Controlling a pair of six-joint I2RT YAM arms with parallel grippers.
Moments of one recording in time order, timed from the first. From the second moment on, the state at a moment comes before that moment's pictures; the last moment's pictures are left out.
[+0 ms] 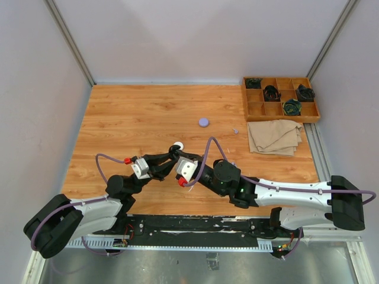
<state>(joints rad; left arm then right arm) -0.68 1.02 0.01 1.48 0.29 -0.06 1.32 1.21 0.74 0.51 0.31 -0.64</state>
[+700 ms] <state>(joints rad) -0.68 1.02 0.01 1.46 0.26 -0.06 1.33 1.26 0.74 0.56 0.39 -0.54</state>
